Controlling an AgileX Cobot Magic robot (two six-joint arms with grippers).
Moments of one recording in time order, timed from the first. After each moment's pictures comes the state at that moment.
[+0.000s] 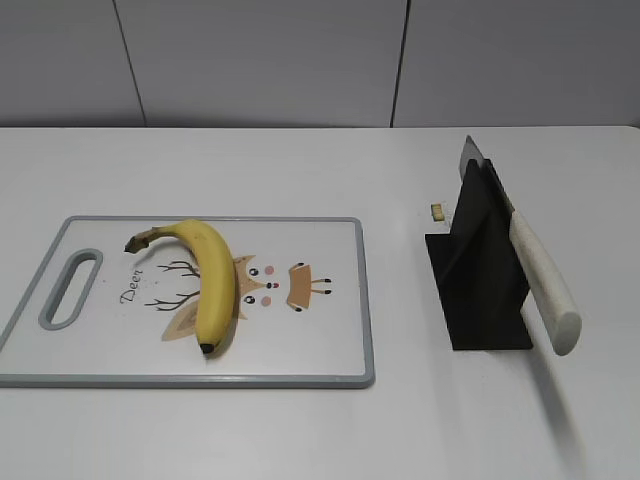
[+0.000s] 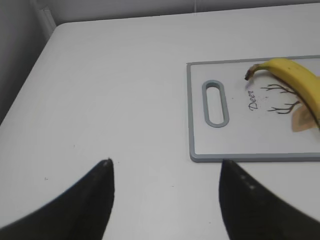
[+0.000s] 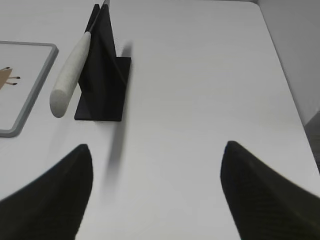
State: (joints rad) left arm -0.02 0.00 -0.48 0.00 1.08 0.16; right arm 0.02 0.00 -0.52 0.10 1.07 -0.03
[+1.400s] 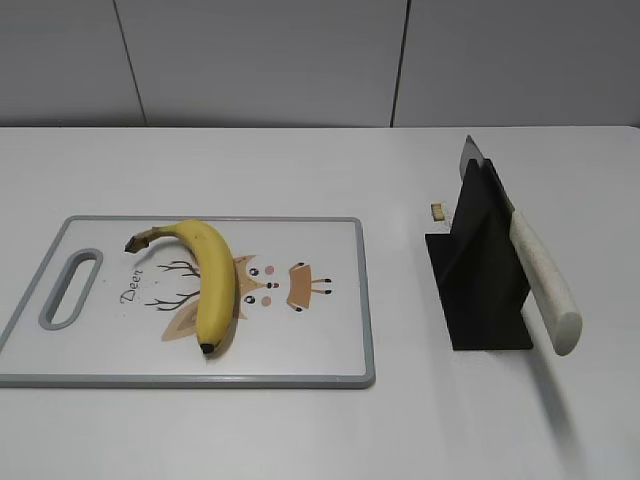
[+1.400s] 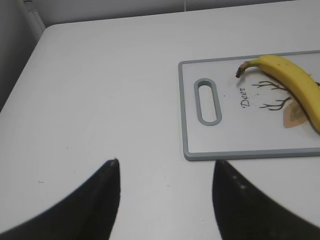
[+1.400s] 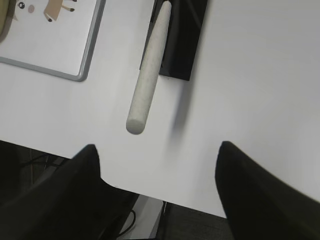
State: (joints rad) left arm -0.02 0.00 -0.48 -0.03 1.08 0.19; right arm 0.35 1.02 -1.07 0.11 1.22 0.14
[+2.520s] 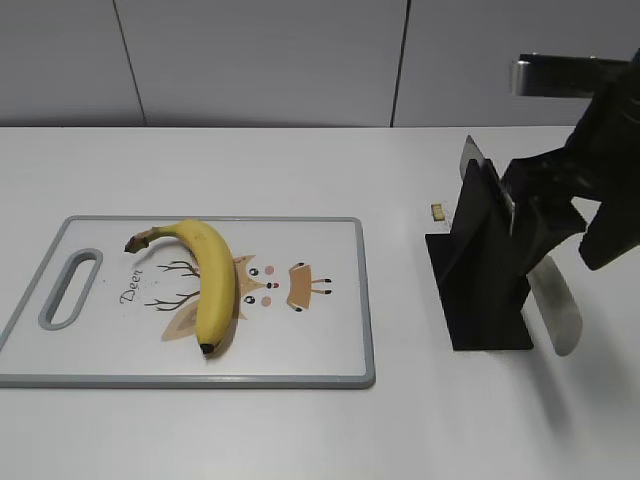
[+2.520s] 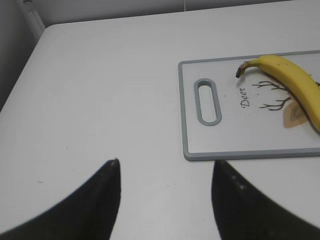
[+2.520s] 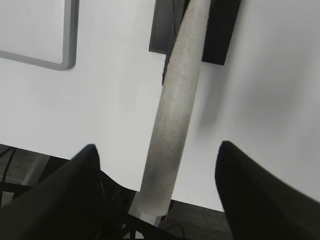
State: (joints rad) left arm -0.02 0.00 -0.48 -0.03 1.08 0.19; right arm 0.35 1.55 -1.16 0.19 1.17 0.15
